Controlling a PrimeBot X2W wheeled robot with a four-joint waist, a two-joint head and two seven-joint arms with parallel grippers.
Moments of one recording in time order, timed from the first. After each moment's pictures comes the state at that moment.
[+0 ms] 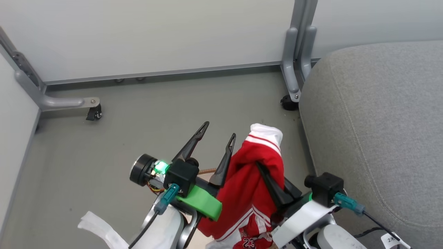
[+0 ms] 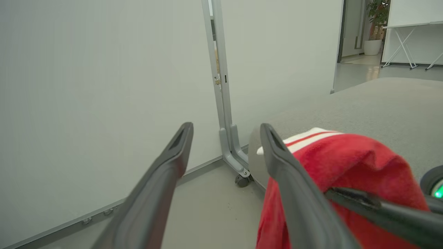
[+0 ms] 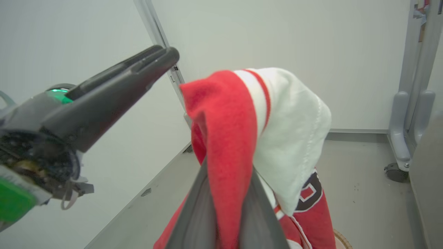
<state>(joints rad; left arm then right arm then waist) -0.32 0.05 -0.54 0.28 -0.17 -0.04 -0.26 -0.17 -0.13 0.54 0.21 0.46 0.13 -0.26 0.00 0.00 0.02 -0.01</state>
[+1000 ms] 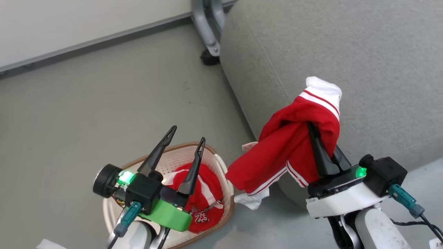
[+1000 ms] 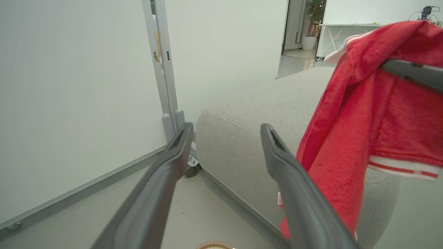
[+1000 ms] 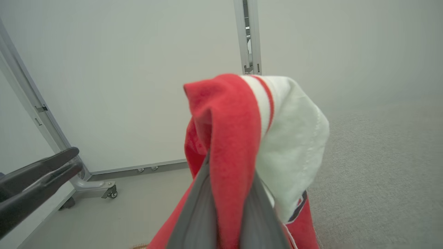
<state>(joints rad) -0.18 0.14 -0.41 0.08 -0.12 -0.11 -0.26 -0.11 -0.10 0.24 -0.04 0.28 0.13 -0.26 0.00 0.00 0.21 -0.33</state>
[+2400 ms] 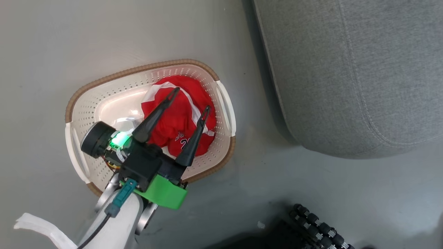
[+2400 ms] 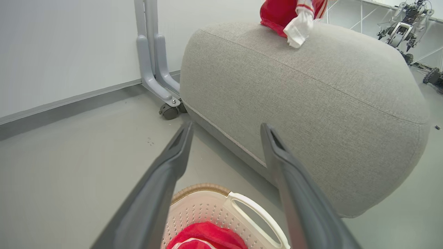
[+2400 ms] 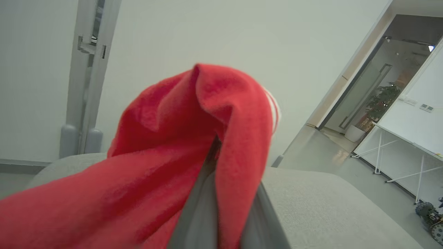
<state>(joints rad) -0.37 0.25 -0.50 0.01 -0.11 -0.11 -0.26 -0.90 -0.50 -0.26 0.41 0.14 0.13 -0.26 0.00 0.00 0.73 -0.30</state>
